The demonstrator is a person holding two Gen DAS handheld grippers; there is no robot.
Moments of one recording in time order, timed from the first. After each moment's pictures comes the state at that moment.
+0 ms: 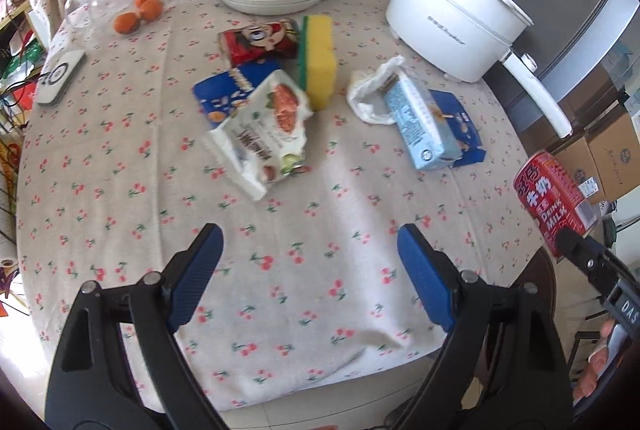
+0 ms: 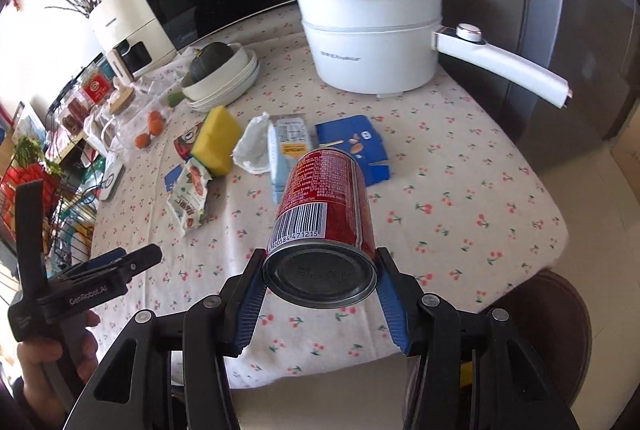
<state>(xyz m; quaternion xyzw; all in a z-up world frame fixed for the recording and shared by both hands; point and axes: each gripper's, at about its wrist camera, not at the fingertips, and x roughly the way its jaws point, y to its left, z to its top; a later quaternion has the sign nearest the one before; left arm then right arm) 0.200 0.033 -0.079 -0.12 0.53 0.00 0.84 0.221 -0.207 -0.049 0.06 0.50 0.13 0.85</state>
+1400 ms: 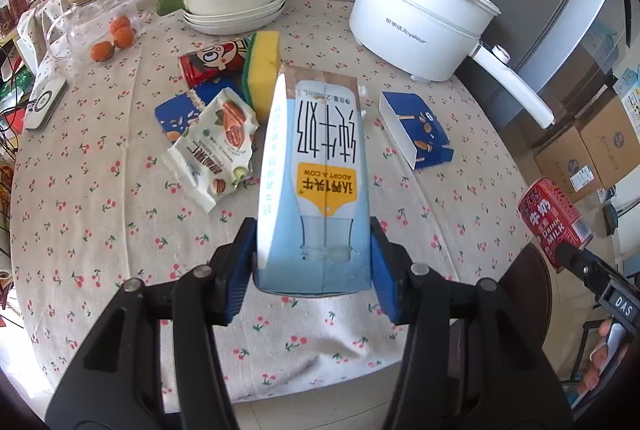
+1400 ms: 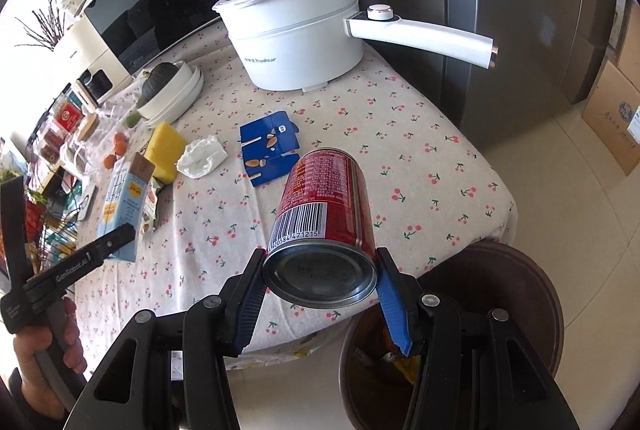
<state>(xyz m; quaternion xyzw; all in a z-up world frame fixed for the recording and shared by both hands) 0.186 0.004 -0.068 -0.10 0.51 -0.02 0.86 0.205 -0.282 -0.055 0.10 0.51 0.09 0.85</state>
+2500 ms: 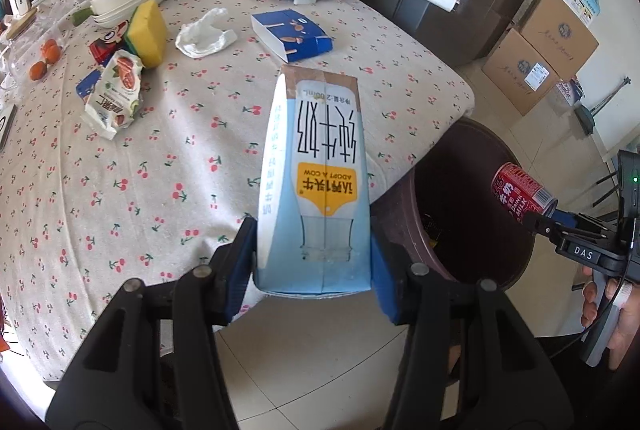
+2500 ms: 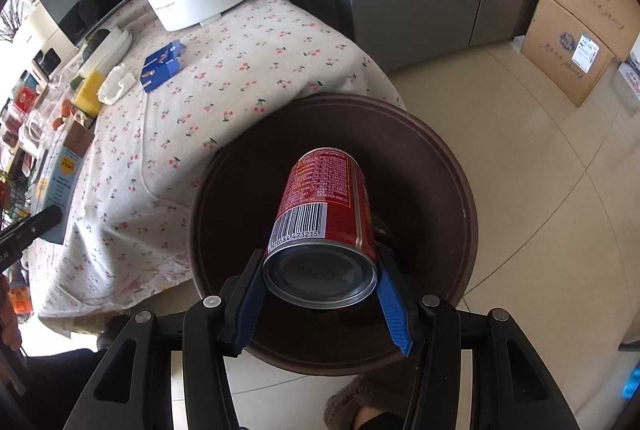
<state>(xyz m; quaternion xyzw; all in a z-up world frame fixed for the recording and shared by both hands) 0.106 -0.089 -0.082 0.00 0.53 -0.14 0.84 0.089 -0.392 -0.120 0.09 0.57 0.00 0.82</state>
